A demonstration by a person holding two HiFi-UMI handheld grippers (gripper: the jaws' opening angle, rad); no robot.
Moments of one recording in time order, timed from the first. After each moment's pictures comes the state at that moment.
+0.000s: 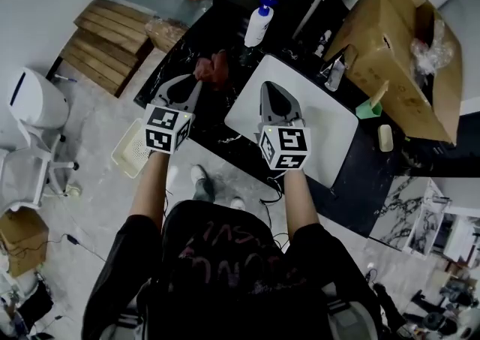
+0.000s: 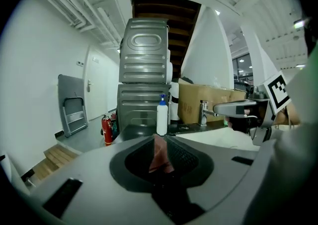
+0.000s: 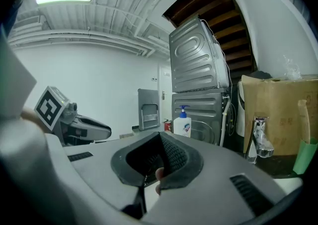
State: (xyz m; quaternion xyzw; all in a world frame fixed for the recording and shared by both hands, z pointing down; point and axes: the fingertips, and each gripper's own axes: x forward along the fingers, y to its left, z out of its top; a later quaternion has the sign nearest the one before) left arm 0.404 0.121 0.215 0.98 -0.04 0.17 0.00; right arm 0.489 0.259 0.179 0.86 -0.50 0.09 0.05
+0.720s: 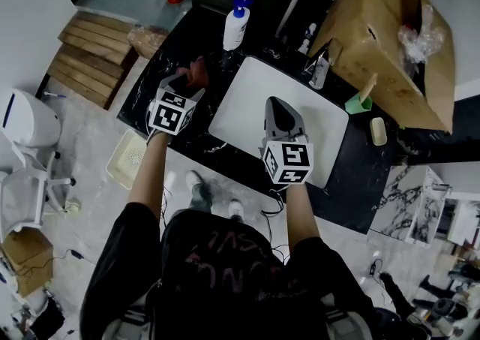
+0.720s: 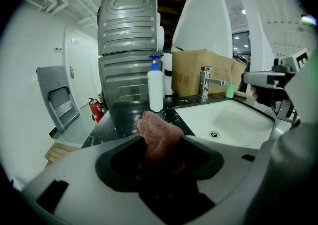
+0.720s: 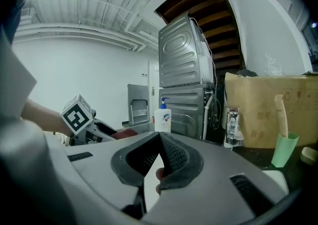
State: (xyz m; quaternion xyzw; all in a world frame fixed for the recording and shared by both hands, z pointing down) left arm 0.477 0.124 0.301 0.95 0.02 0.32 -0.03; right arm 0.520 0.320 0.201 0.88 -0.45 0.11 0.06
